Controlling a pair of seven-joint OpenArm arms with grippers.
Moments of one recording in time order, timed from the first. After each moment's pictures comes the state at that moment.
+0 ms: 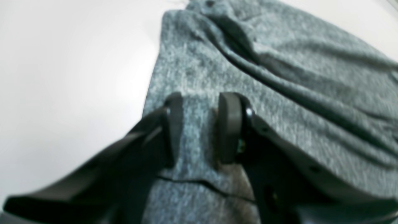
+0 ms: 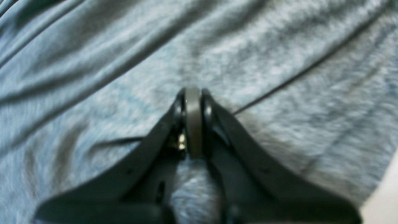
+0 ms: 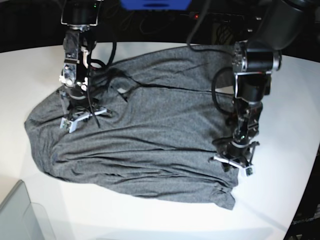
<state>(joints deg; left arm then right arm) -32.9 -6.5 -4.2 24.3 -16.3 -5.9 -3.5 -3.9 -2.4 8.8 84.3 7.2 -9.0 -29.0</state>
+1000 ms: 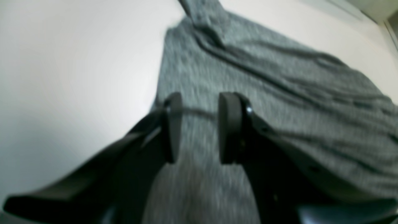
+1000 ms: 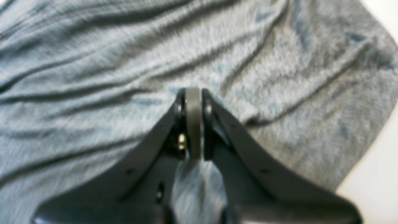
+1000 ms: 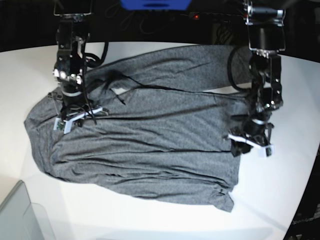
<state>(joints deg) -4.5 -12.0 -4.4 77.7 -29.5 -5.1 20.3 -9.5 0.5 6.5 96.1 7.5 -8.6 -29.3</state>
